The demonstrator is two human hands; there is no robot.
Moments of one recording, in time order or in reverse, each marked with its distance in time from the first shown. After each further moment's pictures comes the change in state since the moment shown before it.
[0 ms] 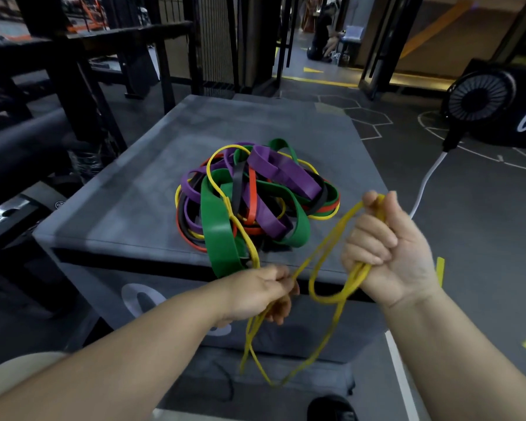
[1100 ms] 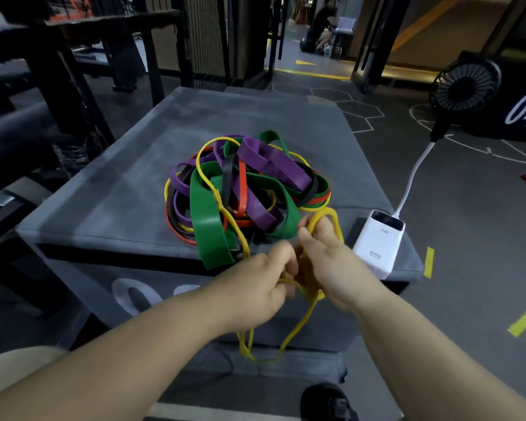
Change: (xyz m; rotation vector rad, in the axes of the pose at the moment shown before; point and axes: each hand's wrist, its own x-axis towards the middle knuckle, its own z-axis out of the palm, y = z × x) left_hand -0.009 0.015 0.010 0.620 0.204 0.326; right_hand 0.003 0.053 0.003 -1.306 0.622 -0.002
